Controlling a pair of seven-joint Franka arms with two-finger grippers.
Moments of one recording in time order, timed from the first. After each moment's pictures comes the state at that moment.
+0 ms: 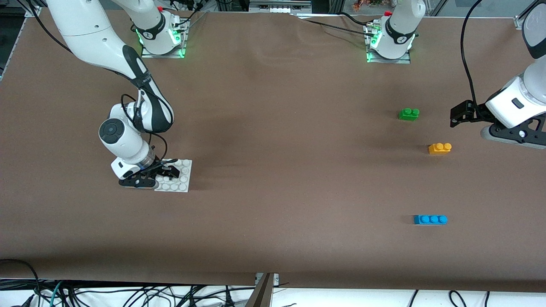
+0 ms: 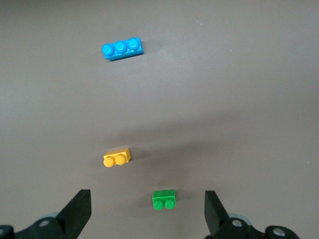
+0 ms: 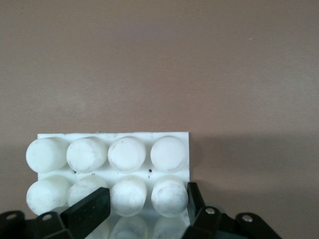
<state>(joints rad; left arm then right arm) 0.07 0.10 -0.11 -1.60 0.05 1.64 0.14 0.22 0.59 -0.05 -1.98 0.07 2.73 0.17</state>
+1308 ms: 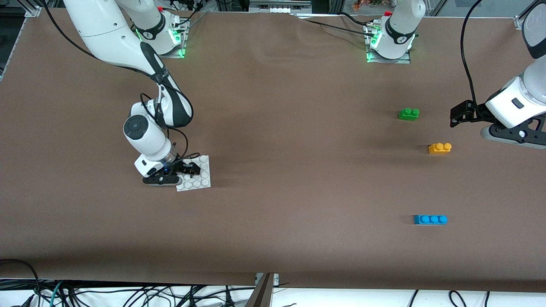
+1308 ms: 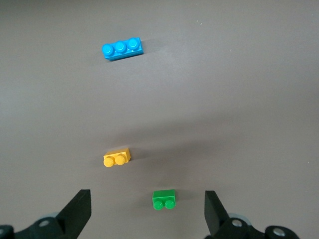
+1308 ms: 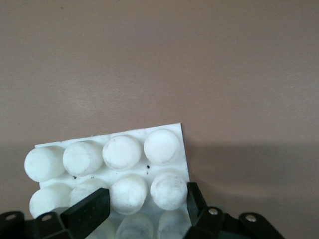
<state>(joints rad) 0.07 0.10 -0.11 -1.60 0.05 1.64 0.14 0.31 0.61 -0.02 -1.97 0.08 2.77 0.24</state>
